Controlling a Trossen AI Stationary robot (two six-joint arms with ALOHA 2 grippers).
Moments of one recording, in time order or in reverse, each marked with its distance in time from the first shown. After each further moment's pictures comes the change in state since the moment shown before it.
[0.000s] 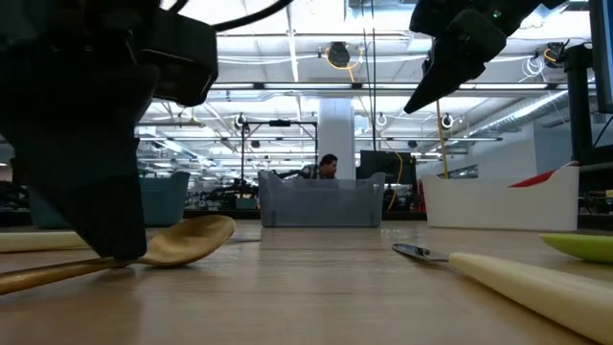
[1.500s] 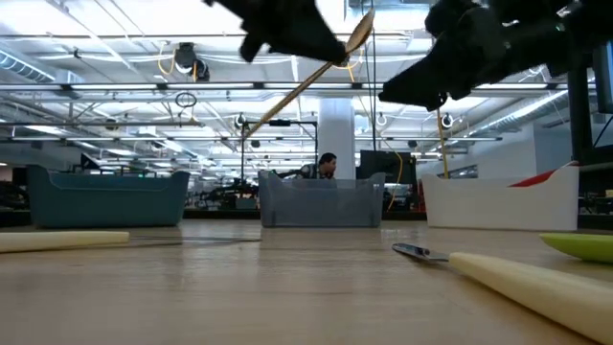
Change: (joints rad) left arm 0.295 -0.250 -0.005 0.377 -0.418 0.928; right arm 0.006 0.000 -0.382 0.890 -0.141 -0.087
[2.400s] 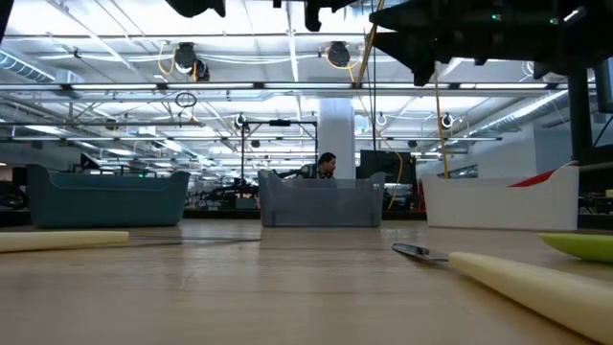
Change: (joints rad) left arm 0.238 0.046 0.002 0.699 0.436 0.405; right arm 0.000 0.088 -0.059 0.584 0.020 0.093
